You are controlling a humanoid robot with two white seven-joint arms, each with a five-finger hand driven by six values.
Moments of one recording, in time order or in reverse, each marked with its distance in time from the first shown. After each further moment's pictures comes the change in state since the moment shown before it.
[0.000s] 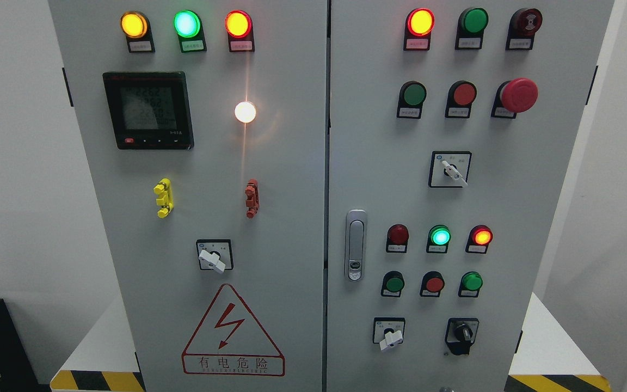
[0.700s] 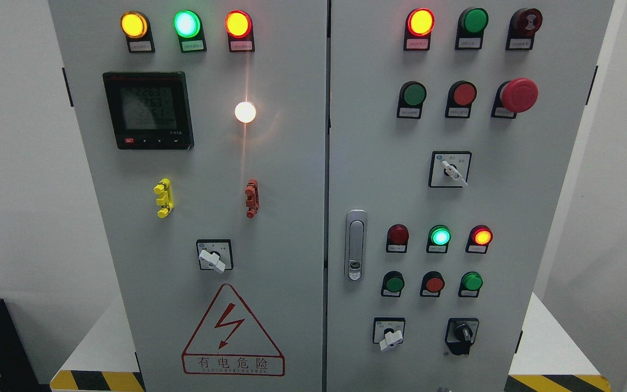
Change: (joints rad) left arm 0.000 0.000 0.000 0.000 0.000 0.000 0.000; right arm -0.003 0.000 0.001 -0.001 0.014 -0.006 0.005
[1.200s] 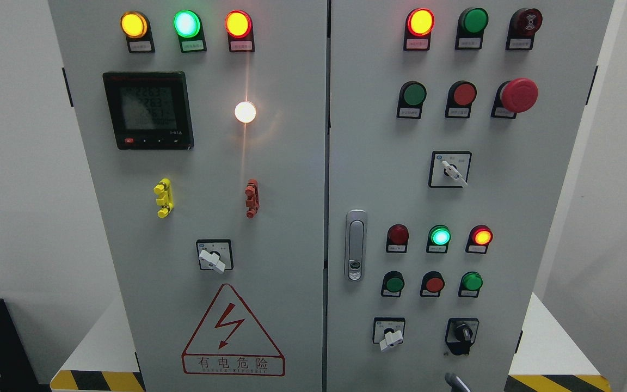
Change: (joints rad) left arm 0.000 0.000 0.000 0.000 0.000 0.000 0.000; right arm -0.057 0.001 -0.002 -0.004 0.232 -0.019 -0.074
